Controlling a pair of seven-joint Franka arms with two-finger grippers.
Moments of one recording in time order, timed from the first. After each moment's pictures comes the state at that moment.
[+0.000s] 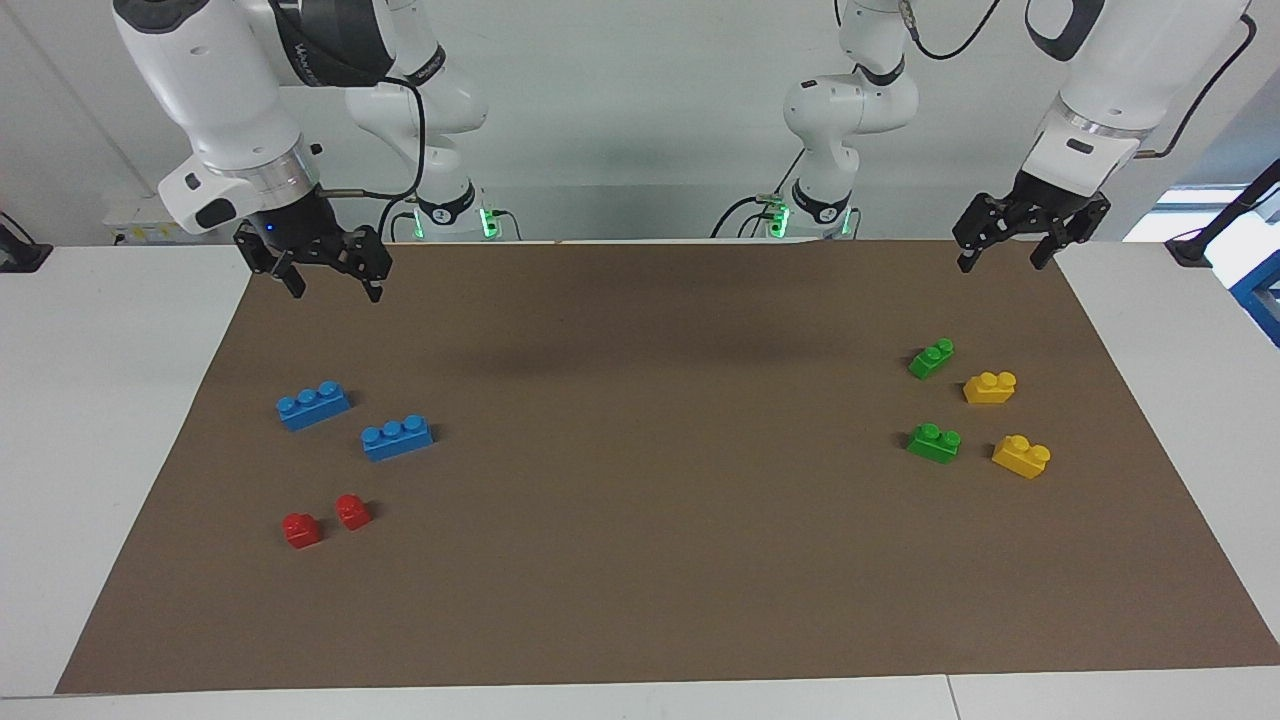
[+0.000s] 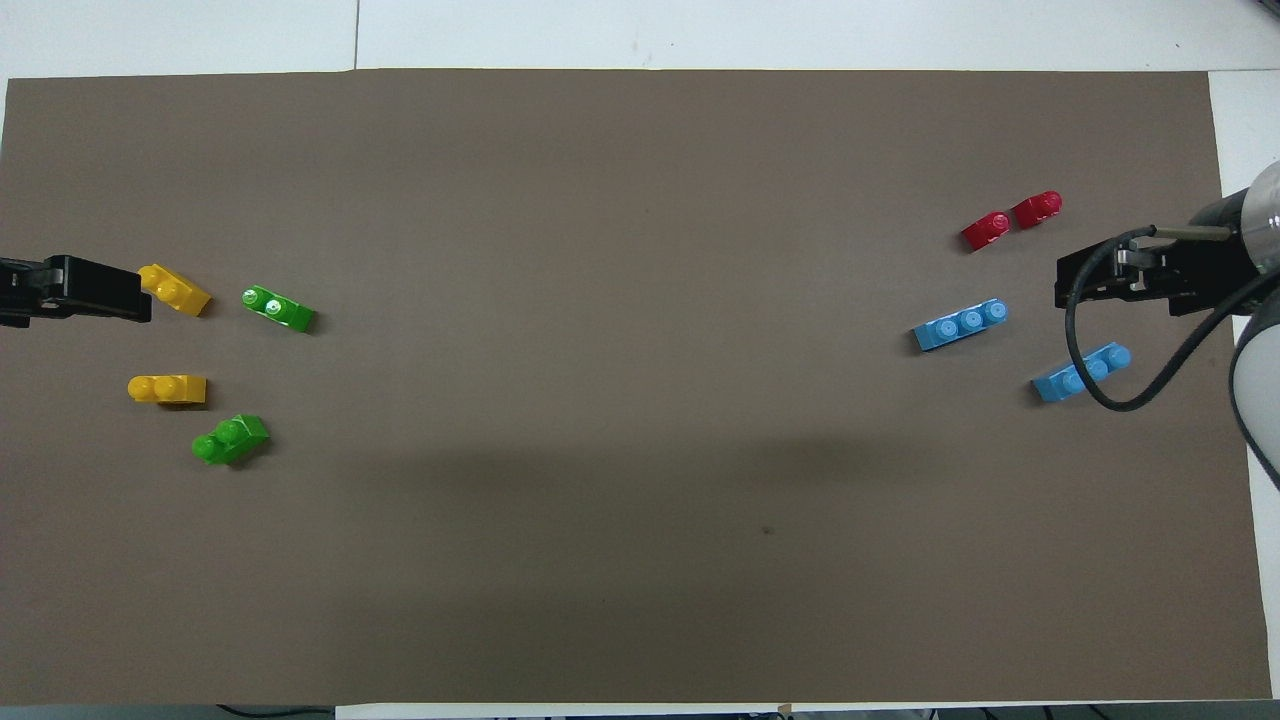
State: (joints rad) left arm 0.03 -0.04 -0.09 -1.59 0.00 1.58 -0.02; right arm -0.01 -0.02 0.06 -1.63 -0.01 1.61 0.15
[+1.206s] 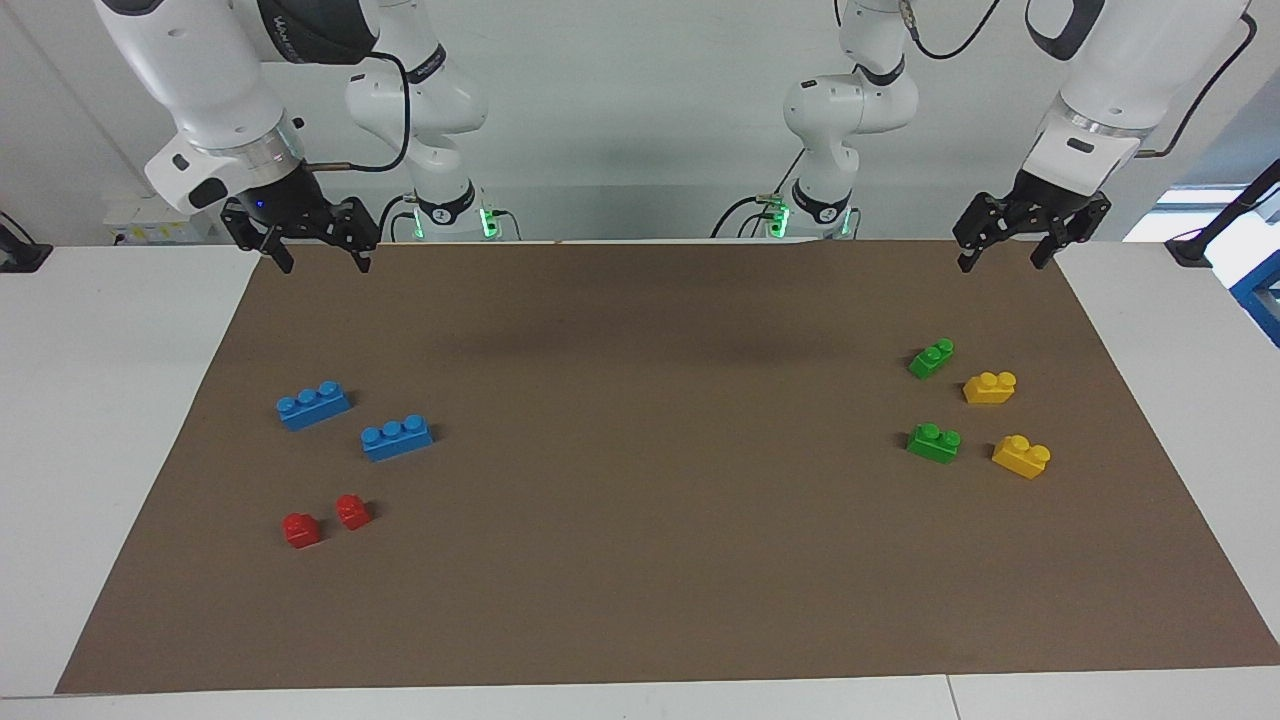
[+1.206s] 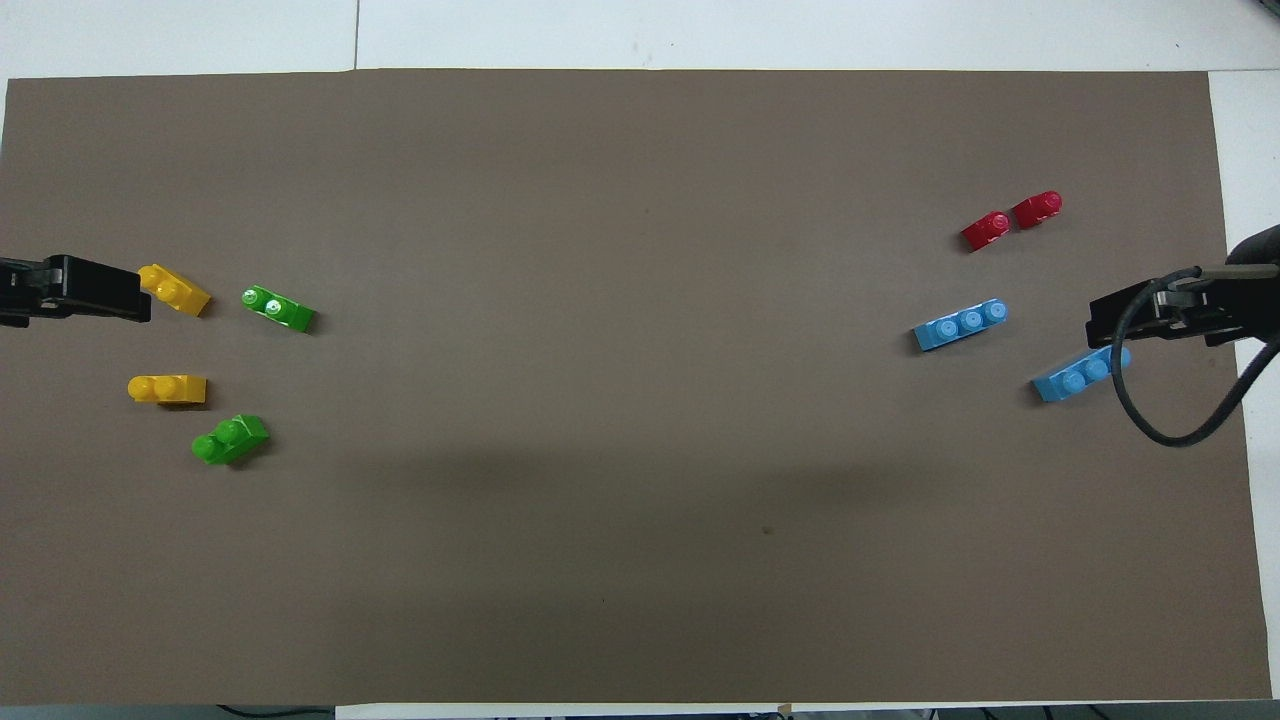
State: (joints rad) left arm 0.03 -0.04 -0.09 -1.59 0.00 1.58 -0.02; right arm -0.03 -0.04 0.05 -1.64 -0.01 1.53 0.04
